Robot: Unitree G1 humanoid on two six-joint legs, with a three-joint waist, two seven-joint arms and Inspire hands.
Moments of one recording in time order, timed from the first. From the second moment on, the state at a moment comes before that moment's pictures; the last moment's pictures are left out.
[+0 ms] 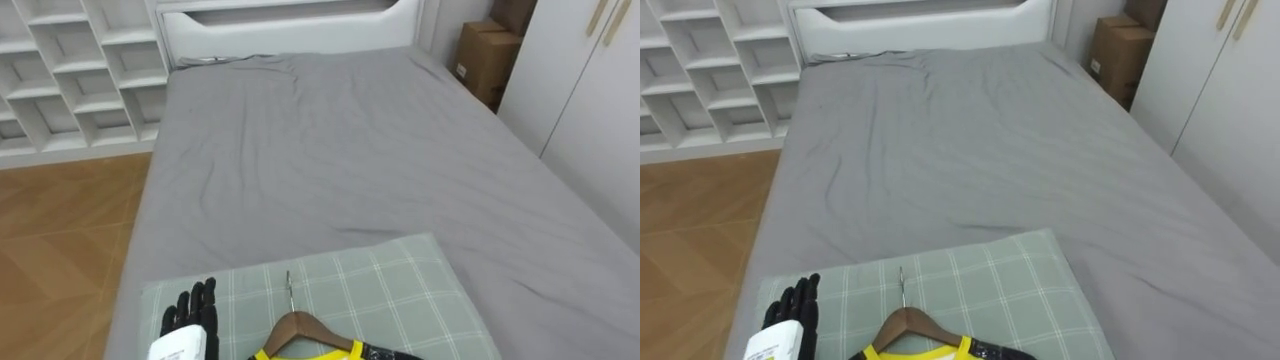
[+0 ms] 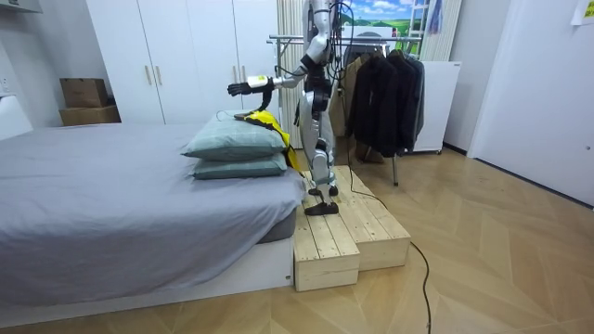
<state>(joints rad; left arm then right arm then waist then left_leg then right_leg) 0.10 0.18 -0.23 0.69 0.89 -0.08 0.70 0.06 -0.22 0.06 1.32 0.38 -0.03 0.11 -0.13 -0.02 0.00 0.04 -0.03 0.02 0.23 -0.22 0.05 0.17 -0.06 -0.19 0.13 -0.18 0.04</state>
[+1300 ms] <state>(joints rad) 0.11 0.18 -0.30 0.63 0.90 -0.06 0.63 0.06 -0.22 0.07 1.31 0.37 -0.03 0.11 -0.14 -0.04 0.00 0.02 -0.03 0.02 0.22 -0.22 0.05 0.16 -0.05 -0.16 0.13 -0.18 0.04</state>
